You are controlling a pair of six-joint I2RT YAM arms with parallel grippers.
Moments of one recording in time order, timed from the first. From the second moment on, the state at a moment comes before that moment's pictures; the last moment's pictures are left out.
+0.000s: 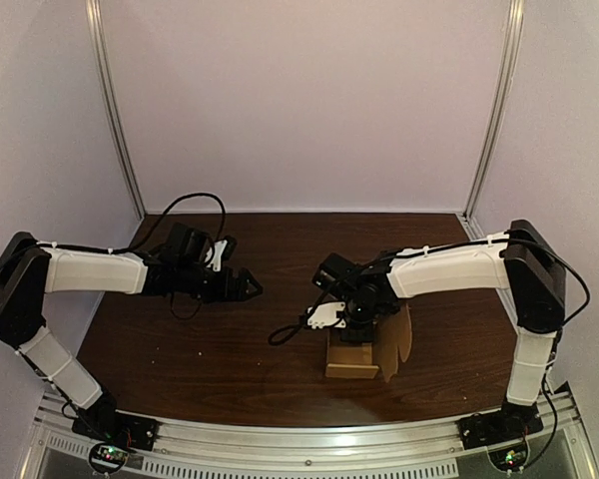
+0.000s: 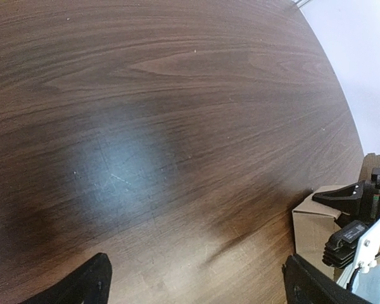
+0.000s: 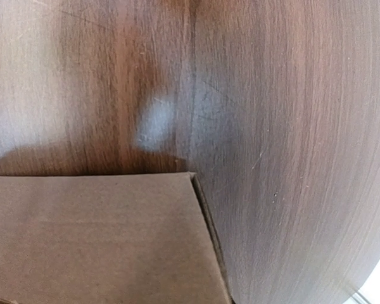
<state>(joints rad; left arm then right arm) -0.57 1.57 0.85 -0.04 0.33 -0.60 0.95 1.91 1.31 -0.70 0.10 -0.60</state>
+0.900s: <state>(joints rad) -0.65 1.21 0.99 -0.11 0.01 -0.32 0.67 1.49 1.74 -0.84 -0.04 -0.36</state>
